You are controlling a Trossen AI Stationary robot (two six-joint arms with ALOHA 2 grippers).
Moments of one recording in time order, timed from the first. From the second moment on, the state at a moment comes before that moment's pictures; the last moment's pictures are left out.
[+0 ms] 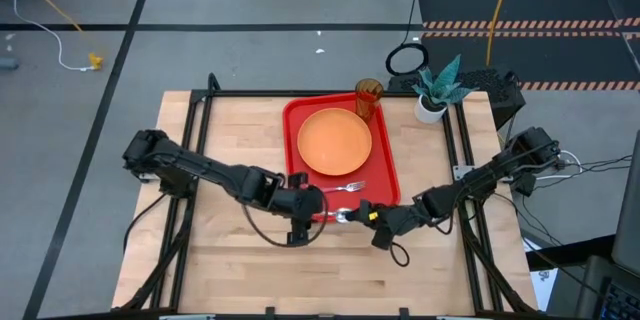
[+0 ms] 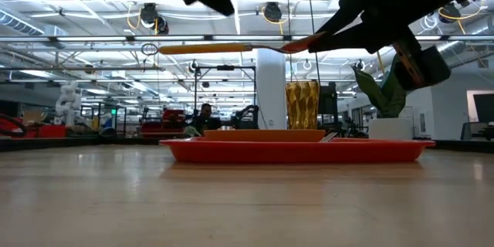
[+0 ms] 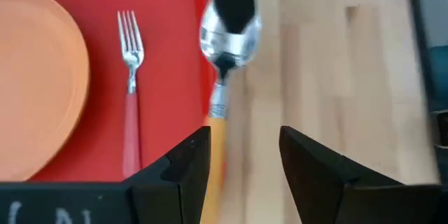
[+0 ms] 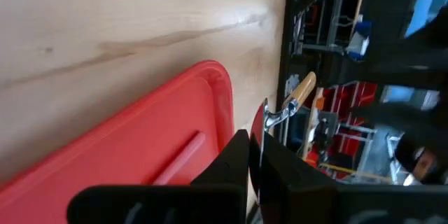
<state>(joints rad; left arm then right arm) -0.30 1.71 1.46 -0.71 -0.13 -0.29 0.46 1.46 0.65 0.29 0.45 -1.30</state>
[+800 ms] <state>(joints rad) -0.22 1.82 1.46 -0.71 -0.14 -0.18 0.41 1.46 0.65 0.30 0.47 -1.38</state>
